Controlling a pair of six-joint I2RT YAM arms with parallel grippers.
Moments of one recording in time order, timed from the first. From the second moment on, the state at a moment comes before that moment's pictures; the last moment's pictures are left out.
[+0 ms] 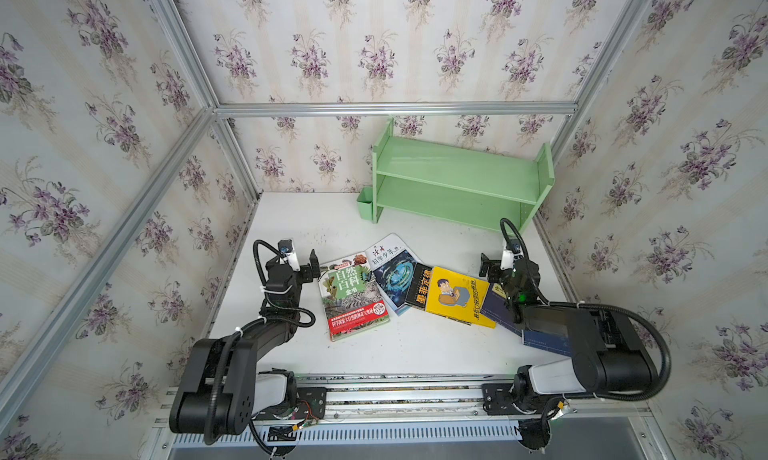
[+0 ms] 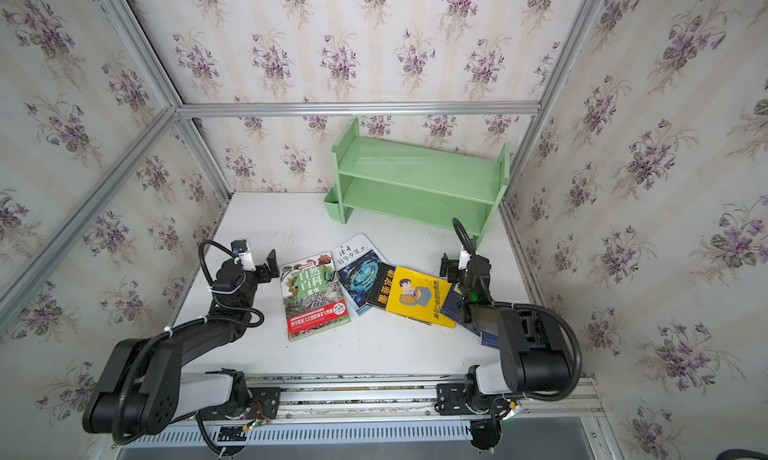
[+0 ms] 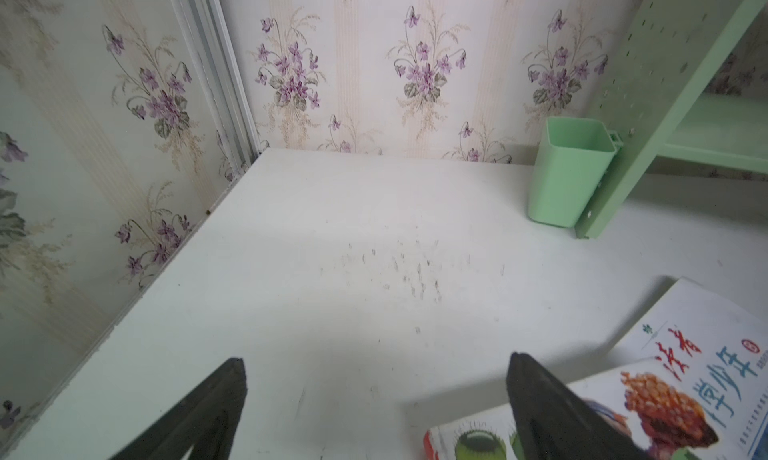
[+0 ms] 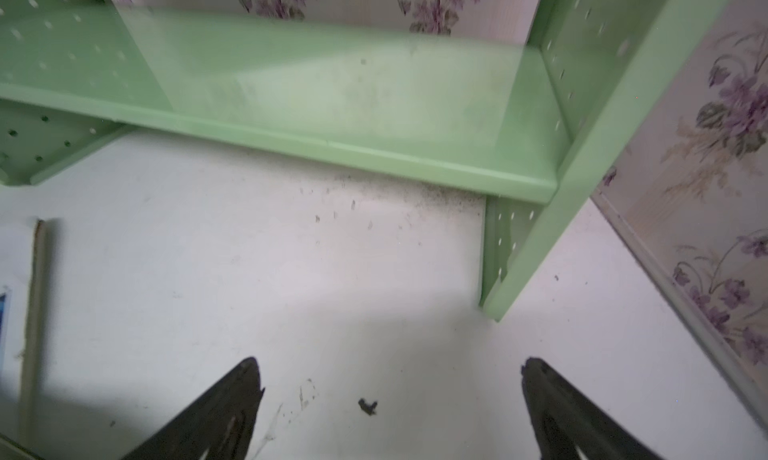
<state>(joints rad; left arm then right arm) -0.02 1.24 0.38 0.65 -0.16 -0.03 0.00 1.37 0.38 0.66 0.02 -0.01</state>
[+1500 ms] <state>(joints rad) -0.38 1.22 0.98 -0.06 0.34 -0.77 0.50 1.22 0.77 0.46 -0.36 0.84</state>
